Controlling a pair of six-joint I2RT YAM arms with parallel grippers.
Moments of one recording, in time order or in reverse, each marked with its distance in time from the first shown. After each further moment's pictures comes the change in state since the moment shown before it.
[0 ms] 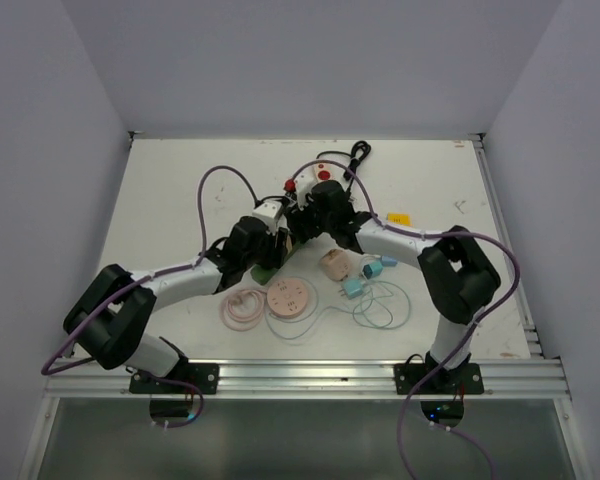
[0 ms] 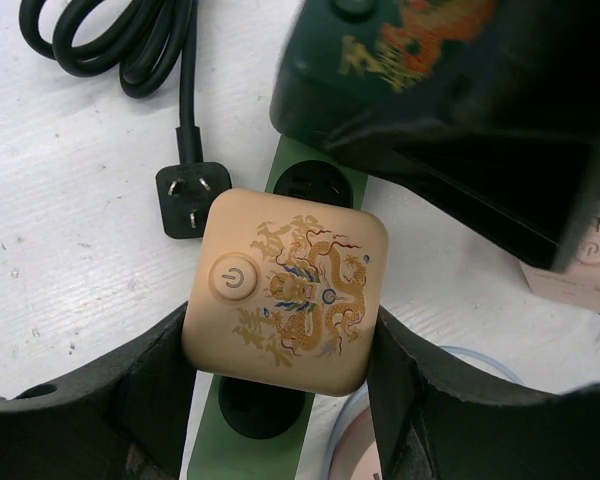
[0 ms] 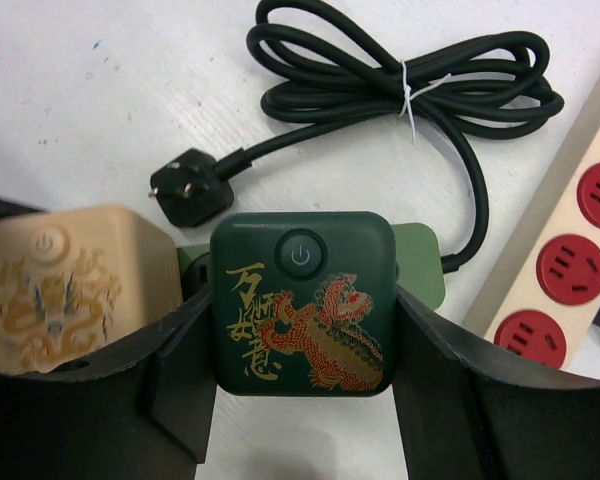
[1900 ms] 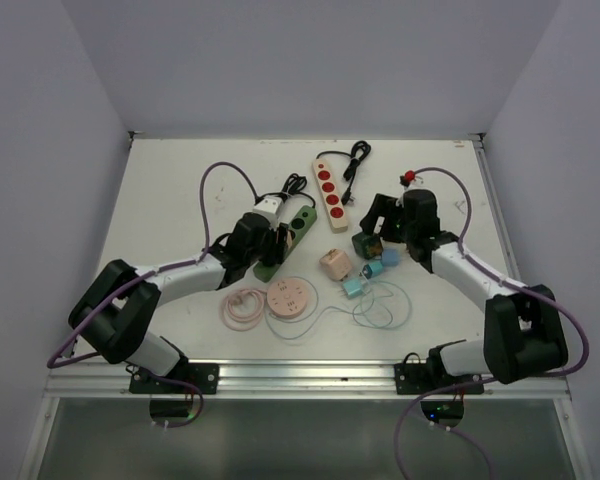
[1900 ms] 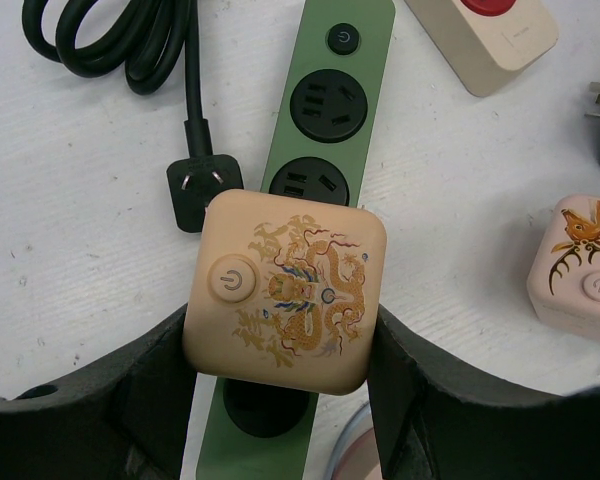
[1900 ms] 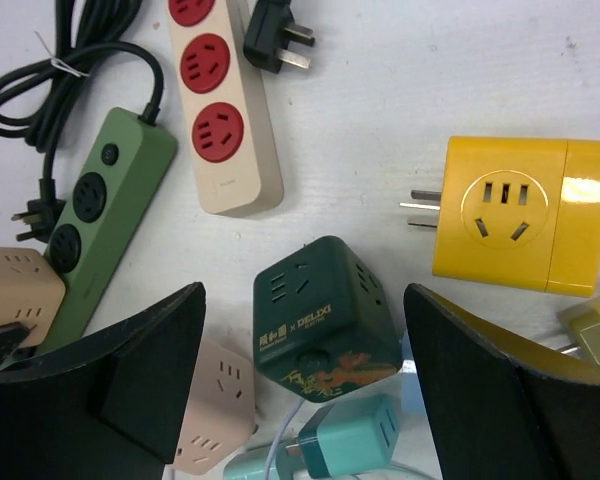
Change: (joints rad) left arm -0.002 0.038 0.046 -0.017 -0.027 -0.024; right arm -0.418 -0.474 -0.467 -0.016 -0.005 0.537
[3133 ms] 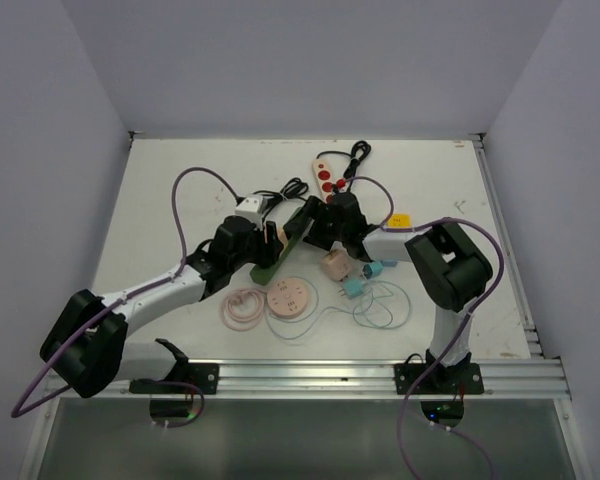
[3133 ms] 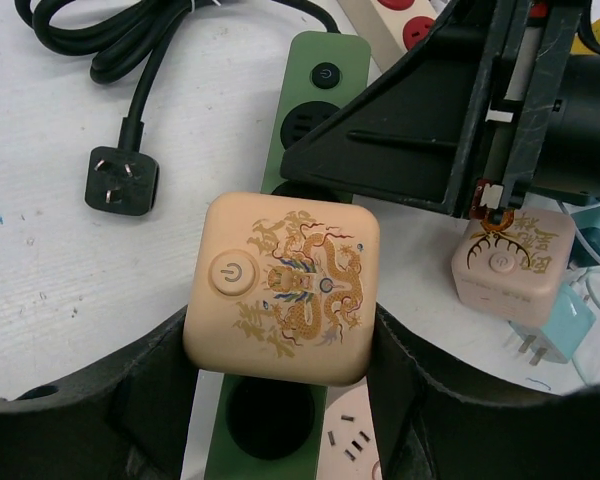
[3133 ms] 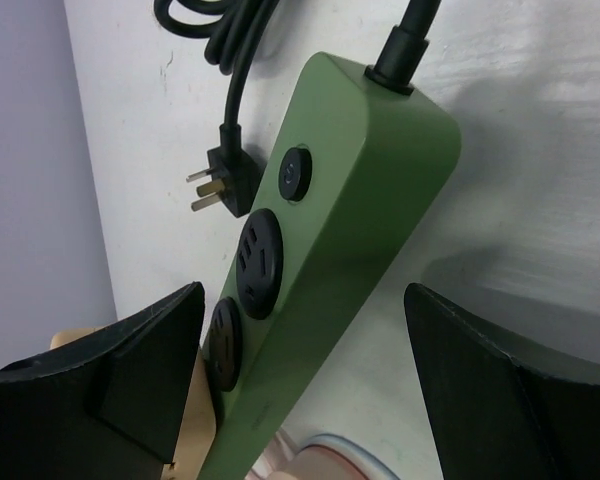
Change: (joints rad) left arm 0.019 -0.213 -0.069 -0.054 0.048 -0.114; right arm 0.320 0.528 0.232 0.364 -0.146 0.531
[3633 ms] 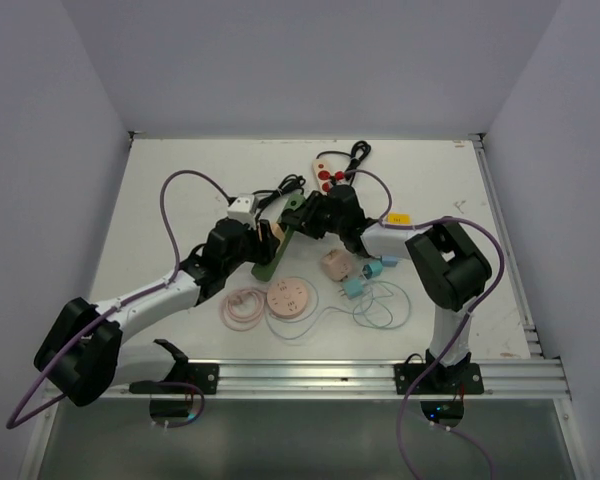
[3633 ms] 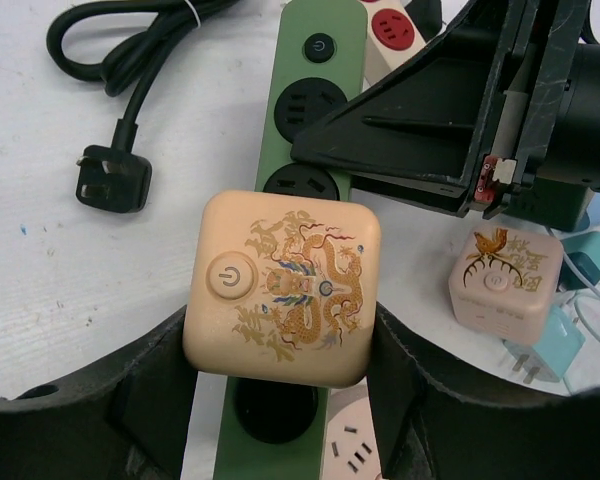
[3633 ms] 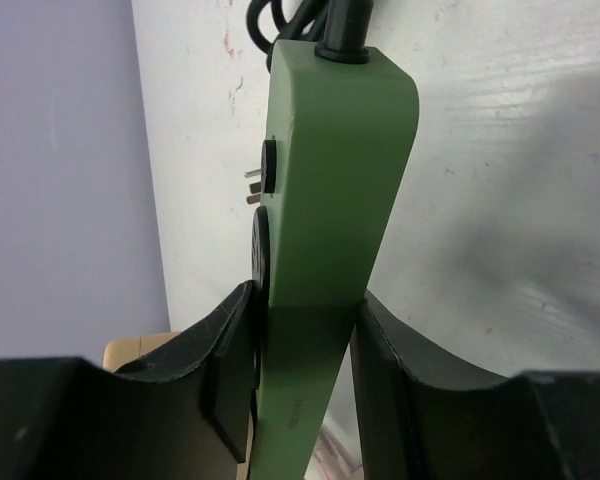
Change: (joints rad) left arm 0.009 -0.048 -0.054 0.066 -0.005 -0.014; right arm 0.008 0.011 0.048 0.031 -0.035 0.079
